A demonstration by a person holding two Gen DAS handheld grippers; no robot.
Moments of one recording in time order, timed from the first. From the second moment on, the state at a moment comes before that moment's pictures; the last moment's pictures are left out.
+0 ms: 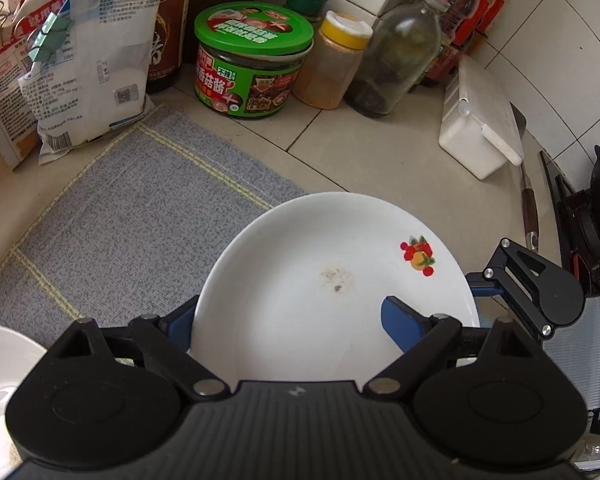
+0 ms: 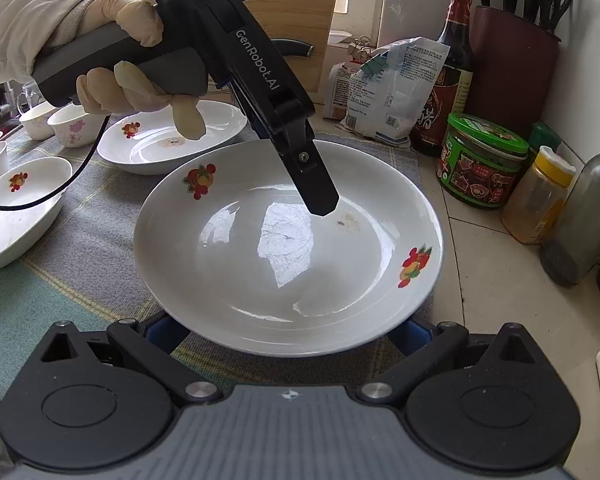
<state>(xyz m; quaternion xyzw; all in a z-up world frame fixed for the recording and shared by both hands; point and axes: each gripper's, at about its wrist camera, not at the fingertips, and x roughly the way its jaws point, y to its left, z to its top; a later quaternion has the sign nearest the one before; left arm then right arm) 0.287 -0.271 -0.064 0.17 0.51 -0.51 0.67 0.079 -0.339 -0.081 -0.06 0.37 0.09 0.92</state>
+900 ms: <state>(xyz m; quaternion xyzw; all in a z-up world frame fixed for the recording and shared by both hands) 0.313 -0.311 -0.089 0.17 0.51 -0.50 0.68 0.115 -0.373 -0.095 -0.07 0.39 0.08 0.92</state>
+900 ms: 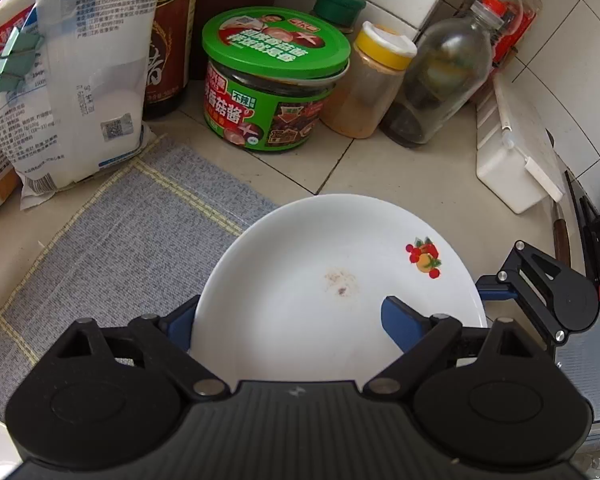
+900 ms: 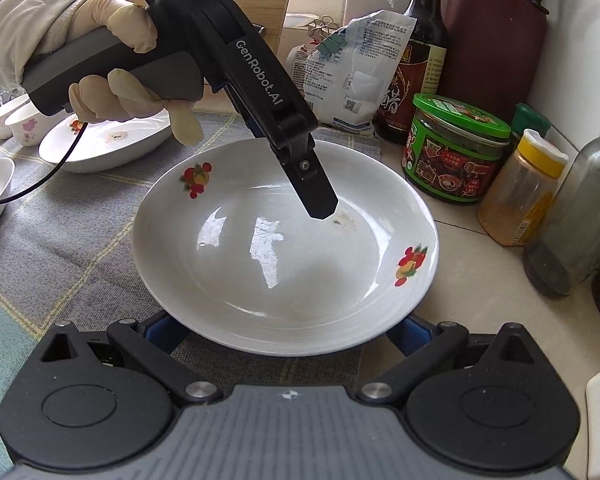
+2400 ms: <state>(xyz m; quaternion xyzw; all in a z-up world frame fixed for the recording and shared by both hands) 0.209 -0.221 -0.020 0.16 0.43 -0.47 0.75 0.041 -0.336 -0.076 0.02 0.36 0.04 0.93</state>
